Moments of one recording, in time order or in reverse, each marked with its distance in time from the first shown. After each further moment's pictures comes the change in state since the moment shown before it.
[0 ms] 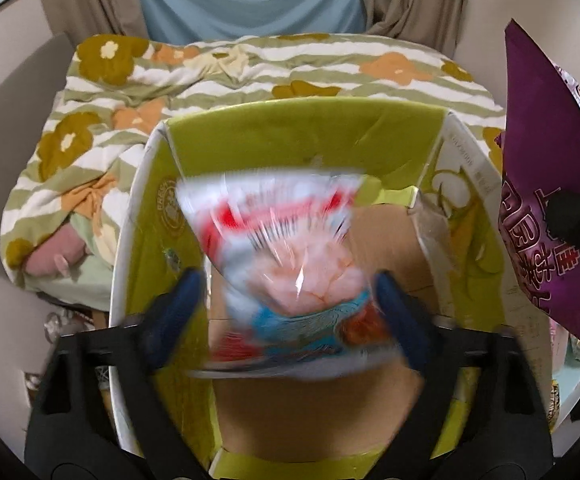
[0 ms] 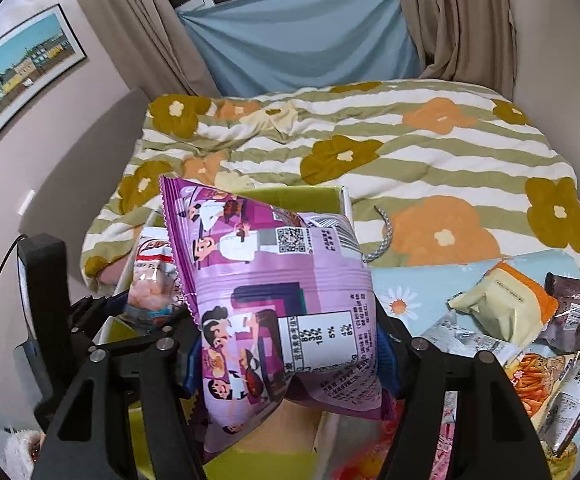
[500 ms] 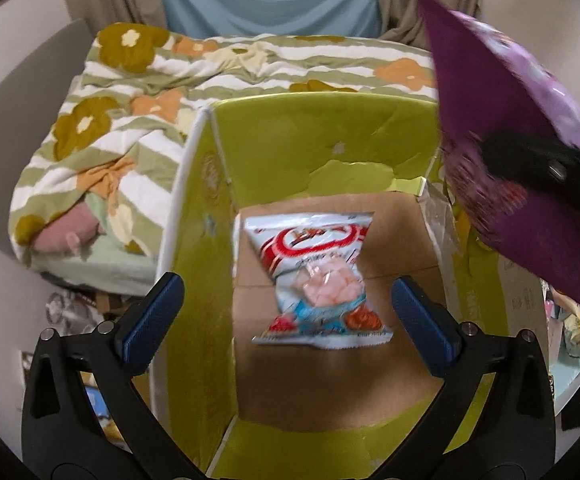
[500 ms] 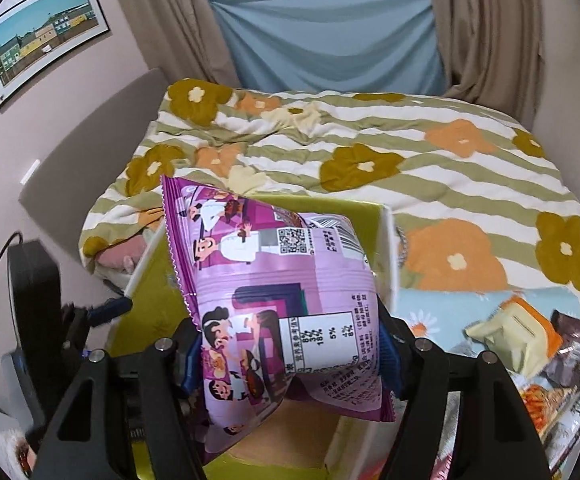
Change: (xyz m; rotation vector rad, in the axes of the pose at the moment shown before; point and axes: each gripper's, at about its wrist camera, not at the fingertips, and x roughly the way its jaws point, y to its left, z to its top) left arm -0.031 0.022 -0.026 -0.069 0.006 0.020; right arm 0.014 0.040 0.017 -0.121 0.003 0.026
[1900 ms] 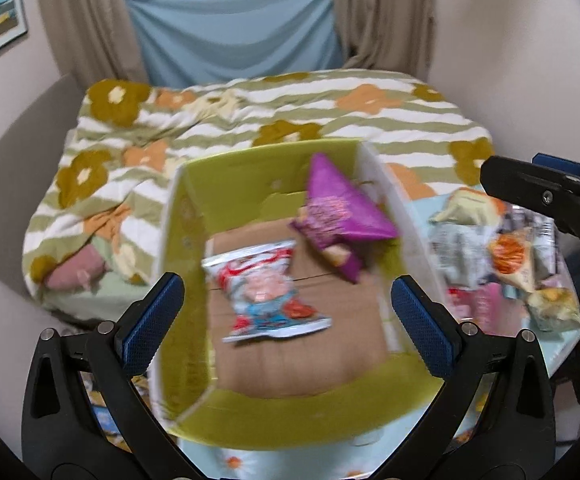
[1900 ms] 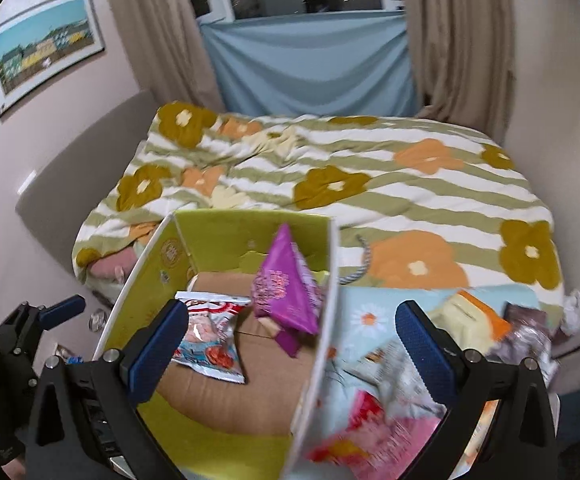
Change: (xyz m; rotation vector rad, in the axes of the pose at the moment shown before) left arm -0.104 -0.070 -0.019 0.135 -0.140 -0.047; right arm -0.100 -0.031 -0.038 0.037 -0.116 -0.102
